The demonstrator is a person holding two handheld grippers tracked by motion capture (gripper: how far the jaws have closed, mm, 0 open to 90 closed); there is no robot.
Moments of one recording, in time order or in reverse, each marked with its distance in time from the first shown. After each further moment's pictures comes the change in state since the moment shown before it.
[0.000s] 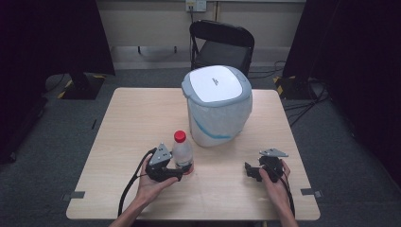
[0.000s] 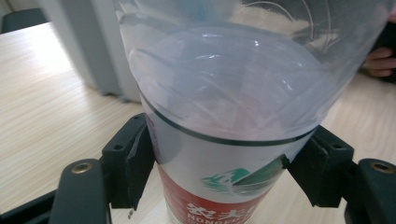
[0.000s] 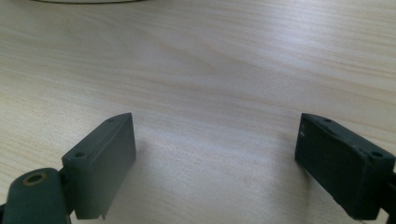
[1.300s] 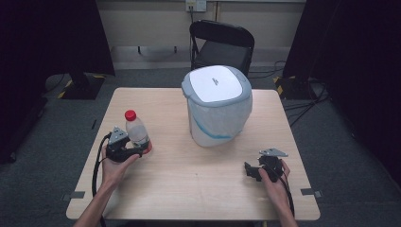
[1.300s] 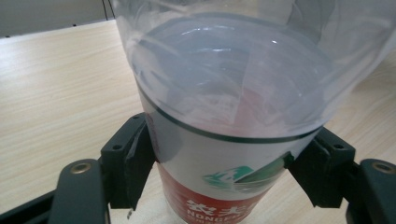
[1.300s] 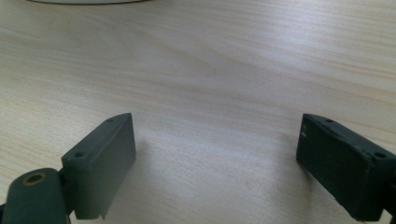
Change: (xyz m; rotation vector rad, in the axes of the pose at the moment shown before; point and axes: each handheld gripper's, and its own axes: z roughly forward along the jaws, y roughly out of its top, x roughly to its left) left arm 0.113 -0.027 -0.053 0.016 0.278 -0.165; right arm 0.001 0.001 0.001 0.002 0.000 0.006
